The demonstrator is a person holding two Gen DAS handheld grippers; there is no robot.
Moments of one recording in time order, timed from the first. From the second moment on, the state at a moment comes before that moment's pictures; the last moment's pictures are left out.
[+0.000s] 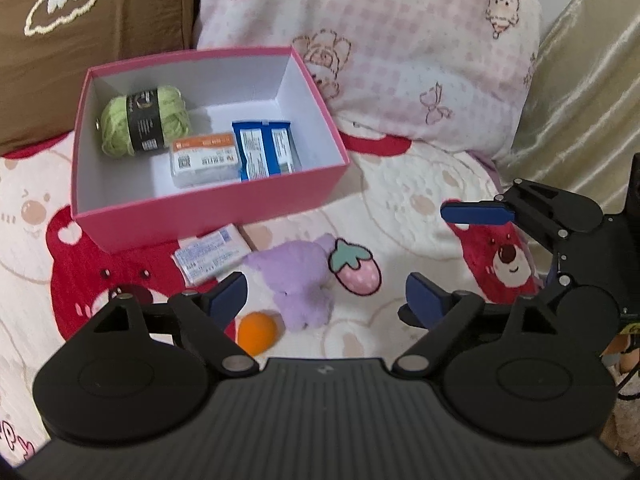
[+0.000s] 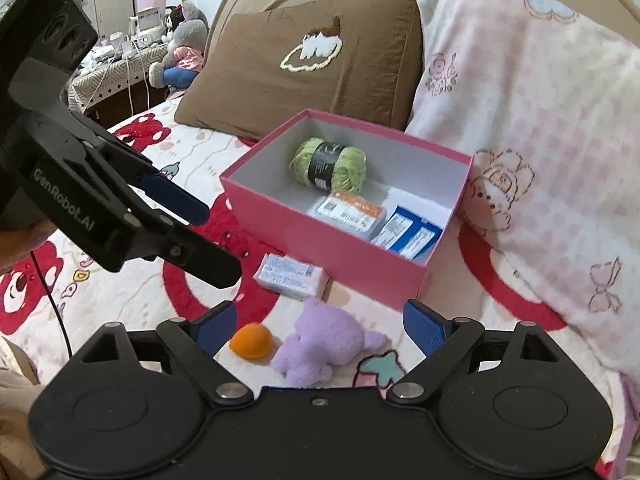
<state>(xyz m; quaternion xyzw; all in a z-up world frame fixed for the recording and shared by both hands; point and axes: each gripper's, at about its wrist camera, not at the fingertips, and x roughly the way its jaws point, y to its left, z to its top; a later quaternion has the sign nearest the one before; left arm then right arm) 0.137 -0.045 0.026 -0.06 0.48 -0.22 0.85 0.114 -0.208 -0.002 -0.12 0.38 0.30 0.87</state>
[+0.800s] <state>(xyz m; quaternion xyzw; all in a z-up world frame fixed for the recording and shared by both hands) 0.135 -0.063 -0.042 -0.09 0.48 -0.21 0.85 0.098 -0.212 -0.073 -0.06 0.37 0.32 0.87</state>
